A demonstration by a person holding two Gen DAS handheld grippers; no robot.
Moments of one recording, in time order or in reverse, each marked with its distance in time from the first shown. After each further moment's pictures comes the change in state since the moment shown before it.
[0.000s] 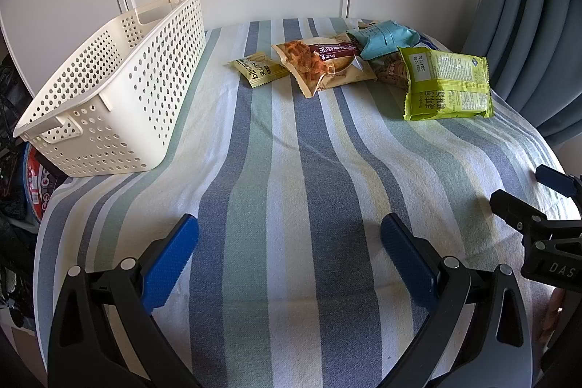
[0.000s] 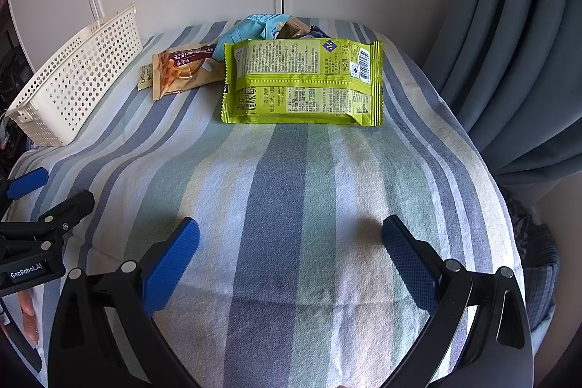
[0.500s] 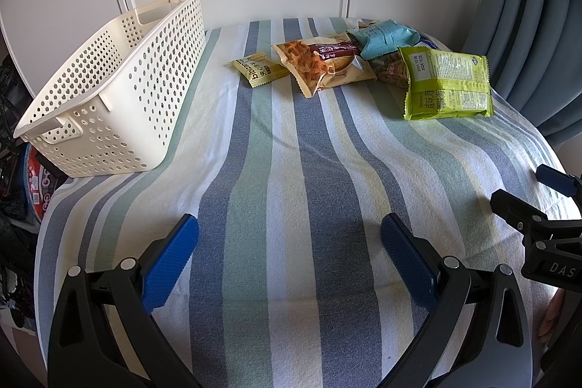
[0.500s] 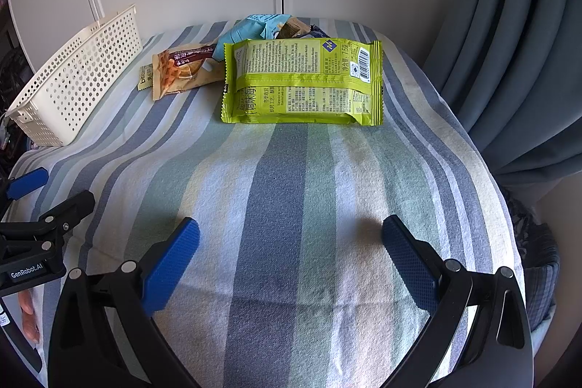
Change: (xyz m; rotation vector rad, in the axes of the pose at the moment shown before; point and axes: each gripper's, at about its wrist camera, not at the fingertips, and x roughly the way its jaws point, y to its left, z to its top) left arm 0.000 0.000 0.000 0.000 -0.001 0.001; right arm -0.001 -0.001 -0.002 0.005 0.001 0.007
